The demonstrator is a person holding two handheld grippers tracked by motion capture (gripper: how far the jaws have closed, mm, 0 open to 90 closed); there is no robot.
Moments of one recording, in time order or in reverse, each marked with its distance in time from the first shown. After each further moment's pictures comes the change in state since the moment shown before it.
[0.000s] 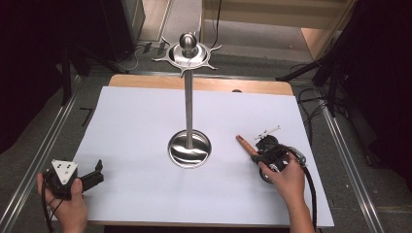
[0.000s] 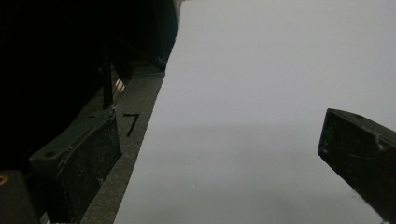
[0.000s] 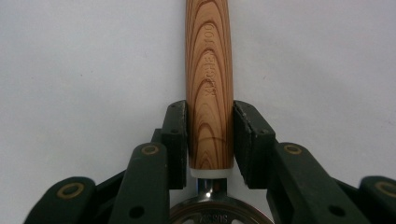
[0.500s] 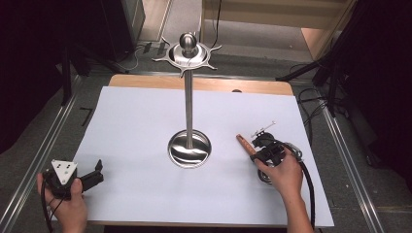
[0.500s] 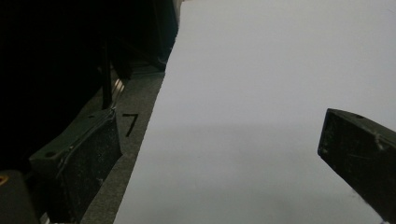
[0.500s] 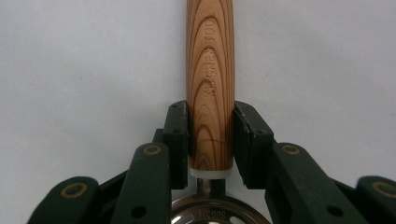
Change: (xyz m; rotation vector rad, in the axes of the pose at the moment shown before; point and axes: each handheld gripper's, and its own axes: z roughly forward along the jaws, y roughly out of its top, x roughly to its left) left arm 0.001 0.000 0.000 0.000 -0.002 -0.002; right arm 0.003 0.012 0.000 0.084 -0.014 0.034
